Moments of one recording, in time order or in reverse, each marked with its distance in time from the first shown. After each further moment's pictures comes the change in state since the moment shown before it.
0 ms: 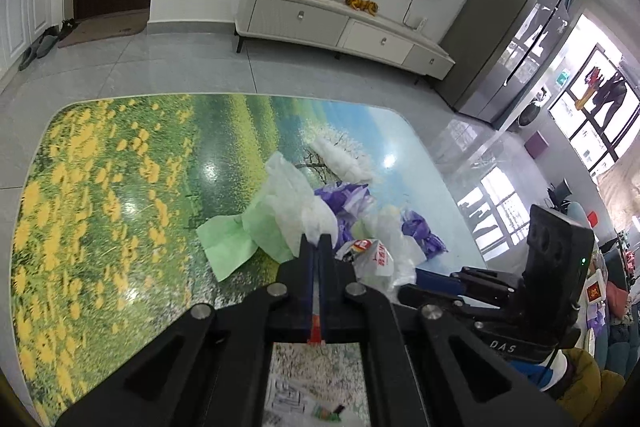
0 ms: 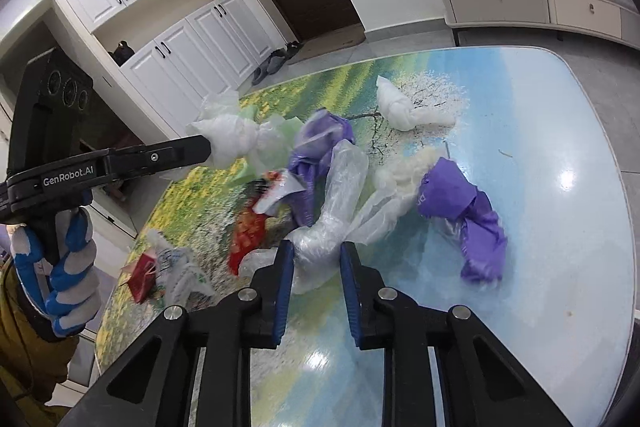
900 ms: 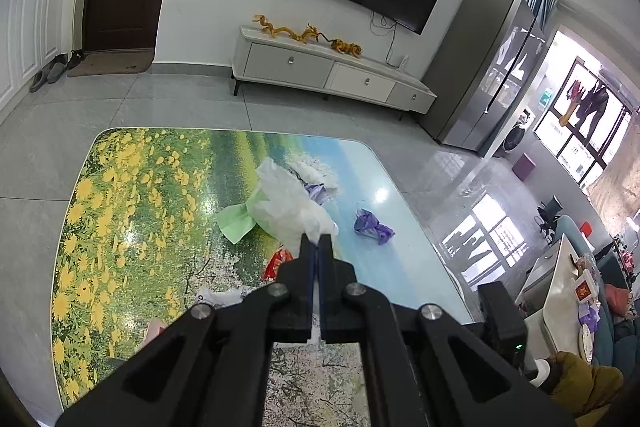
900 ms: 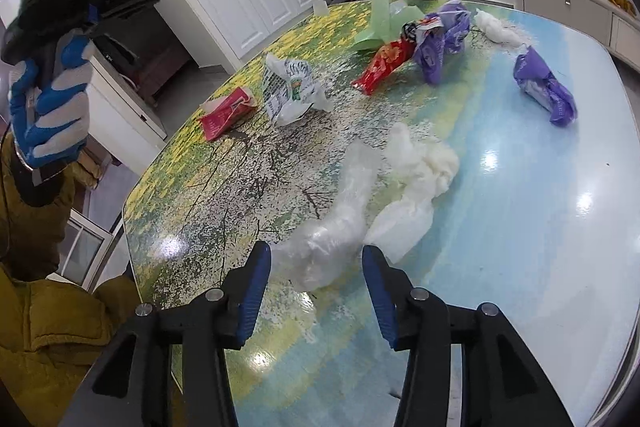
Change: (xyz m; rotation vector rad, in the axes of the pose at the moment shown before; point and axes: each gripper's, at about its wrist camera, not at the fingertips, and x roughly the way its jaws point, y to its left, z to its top) left arm -0.115 -0.023 -0.042 0.027 -0.155 -0.020; right arm -0.031 0.072 -0.103 -0.239 0.239 0.071
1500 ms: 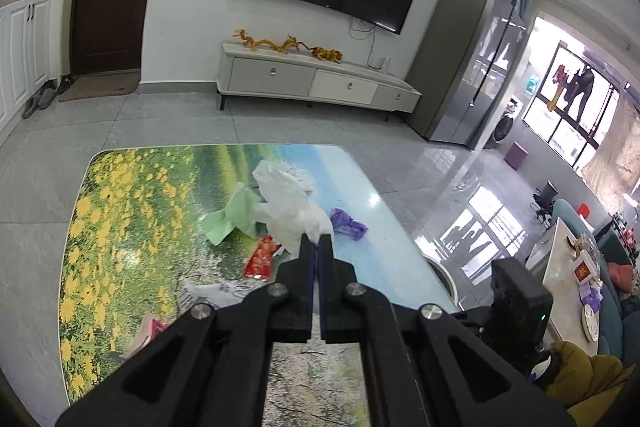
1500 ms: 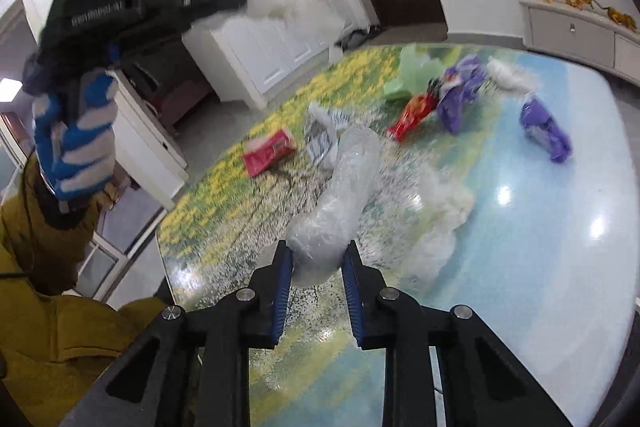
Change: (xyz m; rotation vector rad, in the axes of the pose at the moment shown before) left arm -0.029 -0.042 -0.007 0.088 -0.025 -0.029; right arm -0.042 0.025 -0.009 -0.022 -0.184 0.057
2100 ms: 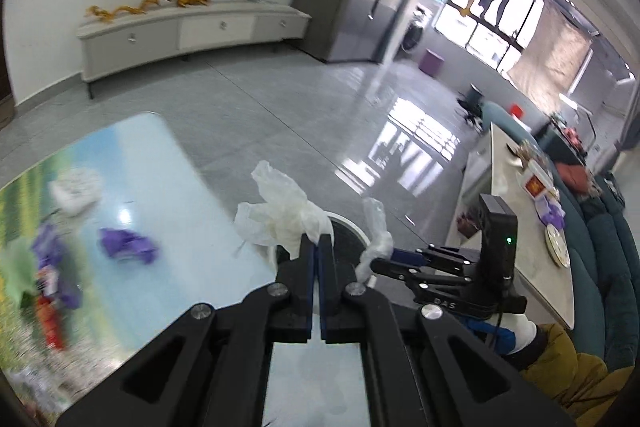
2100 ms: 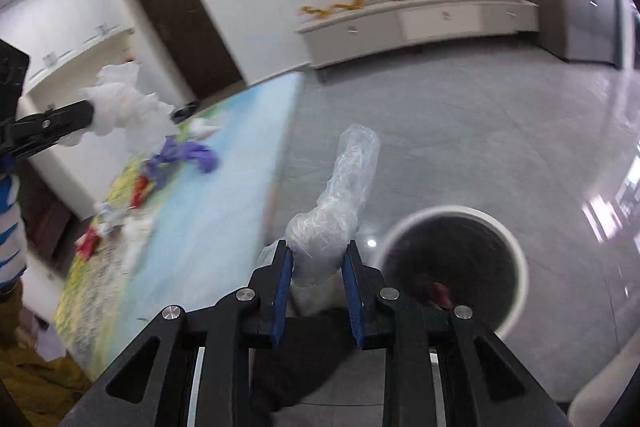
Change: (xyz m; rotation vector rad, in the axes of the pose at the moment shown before) left arm 0.178 -0.218 0.008 0.265 0.276 -0.293; right arm -0.167 -0.160 -0.099 0.448 -0.231 -0.531
